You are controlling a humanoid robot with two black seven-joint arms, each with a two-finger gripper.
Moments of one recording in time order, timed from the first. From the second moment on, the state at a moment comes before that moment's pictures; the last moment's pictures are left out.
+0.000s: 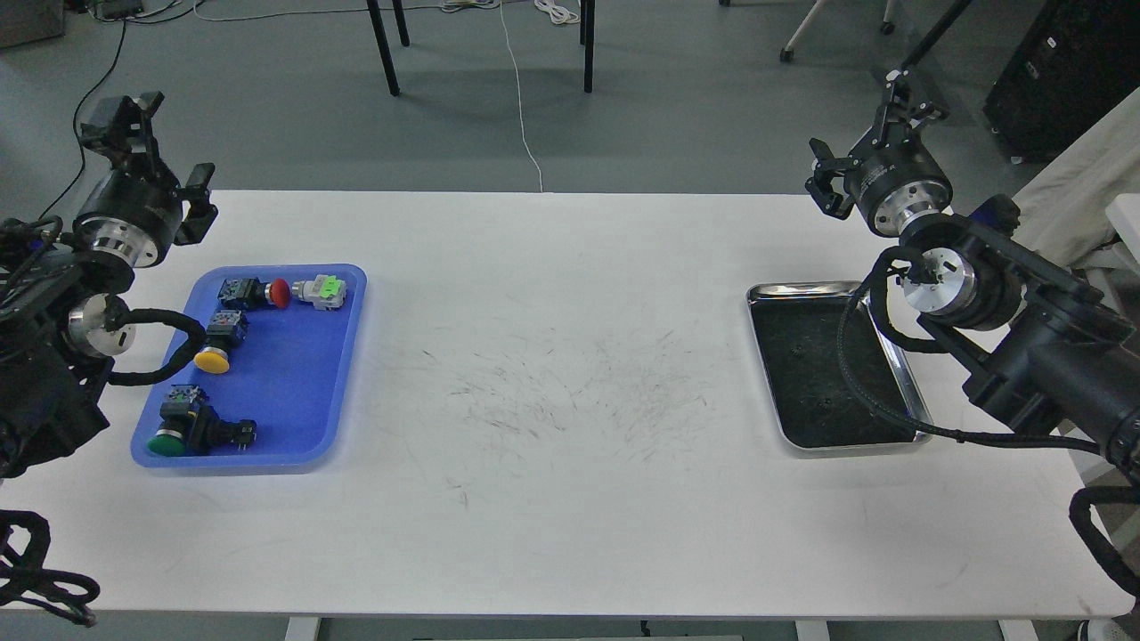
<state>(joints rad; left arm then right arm) -0.90 0.37 -0.44 -0.25 -0.02 -0.35 -0.47 0.90 -0.35 0.52 0.75 0.14 -0.01 0.33</state>
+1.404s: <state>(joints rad) -0.90 0.40 -0.45 -0.31 -0.04 -0.49 -0.34 0.91 -0.35 0.52 0.75 0.14 -0.01 0.32</state>
